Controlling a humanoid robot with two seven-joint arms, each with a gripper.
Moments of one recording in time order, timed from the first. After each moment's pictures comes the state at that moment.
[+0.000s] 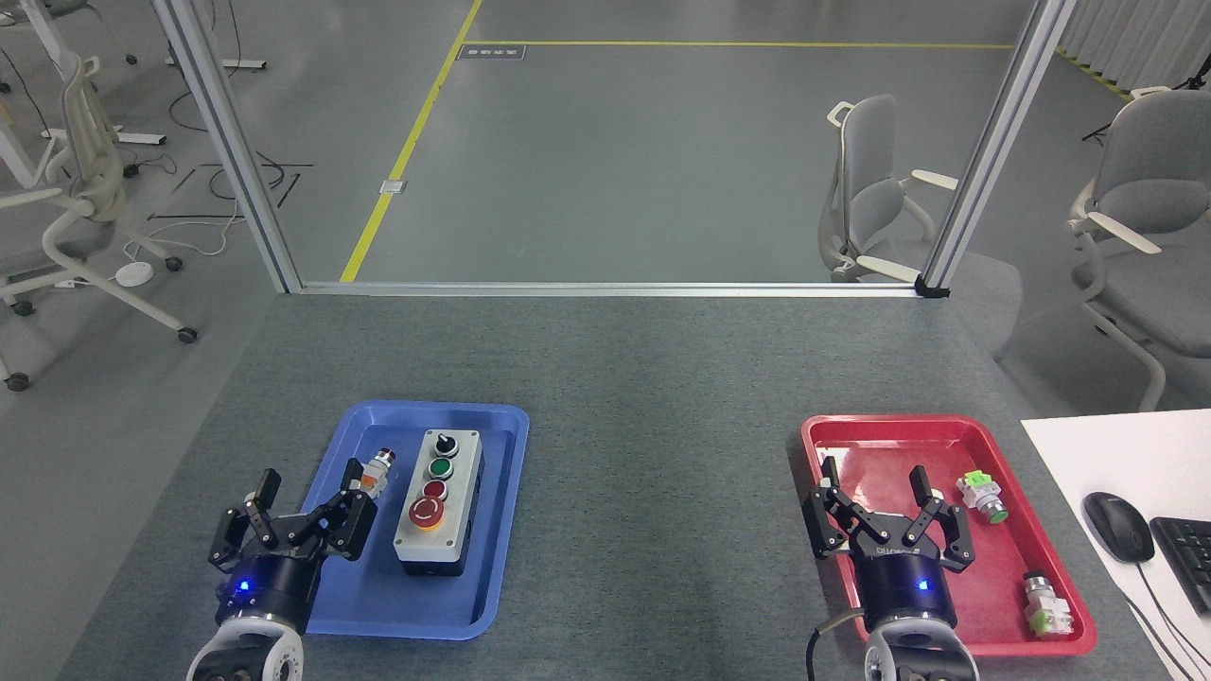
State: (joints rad) left arm -0.11 0.15 0.06 -1.39 -1.20 -0.08 0.14; right arm -0.08 -0.02 0.02 -1.48 1.37 0.07 -0.07
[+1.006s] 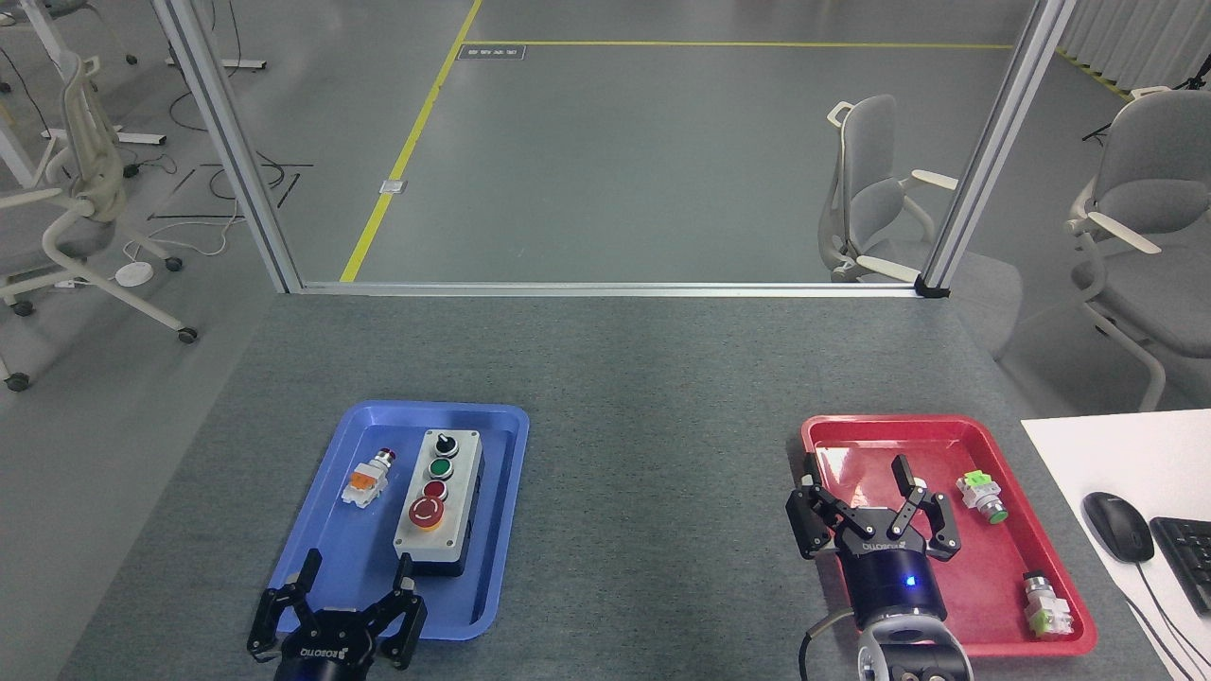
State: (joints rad) left arm 0.13 0.04 0.01 -1.54 -1.49 -0.05 0.20; right arm -0.08 -0.06 0.08 -1.49 1.37 0.07 -0.07
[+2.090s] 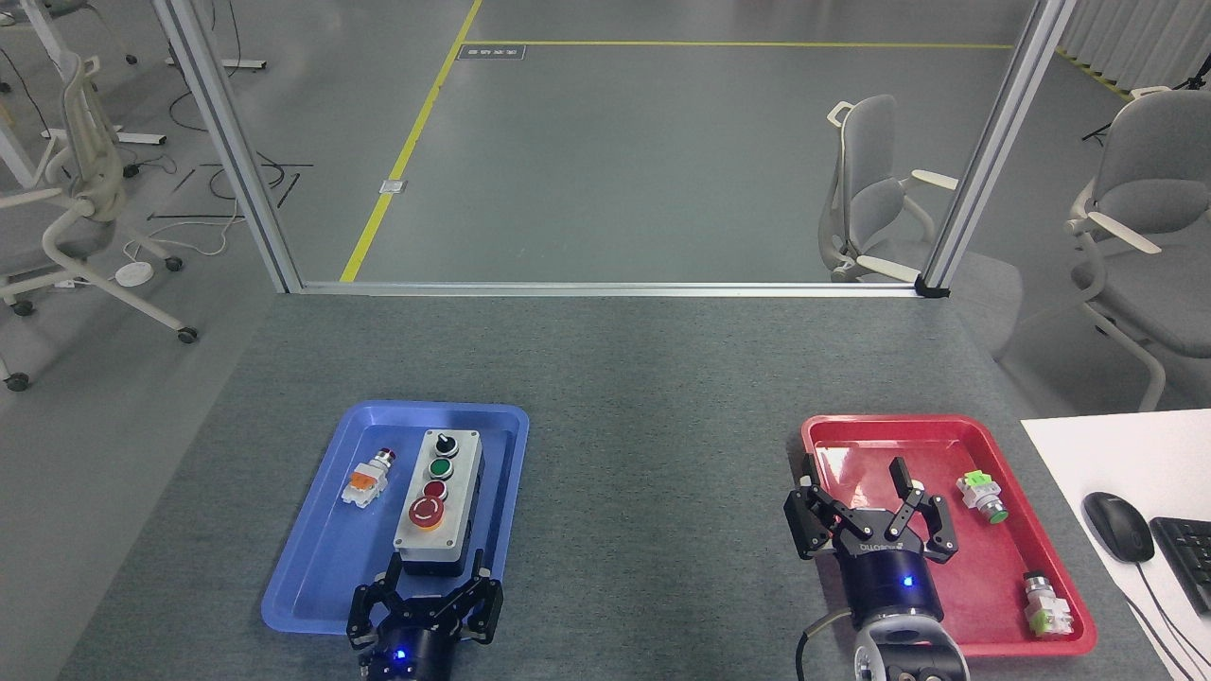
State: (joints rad) left arm -0.05 -0.08 -0.09 -1.26 -1.51 0.13 0.12; right arm -0.08 -0.05 0.07 -1.49 1.37 0.07 -0.07
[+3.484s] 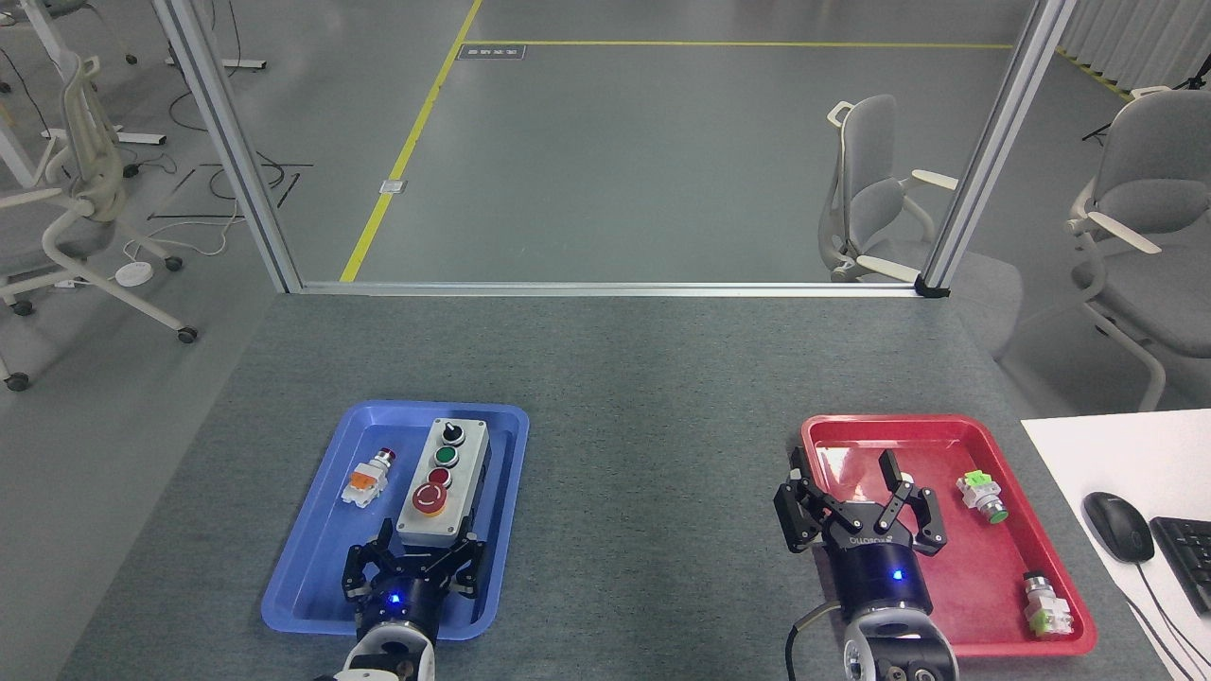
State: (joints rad) left arm -0.27 -0.03 -0.08 -0.96 -1.49 0.13 0.14; right arm -0.10 -0.04 0.09 -1.49 1.37 0.07 -0.08
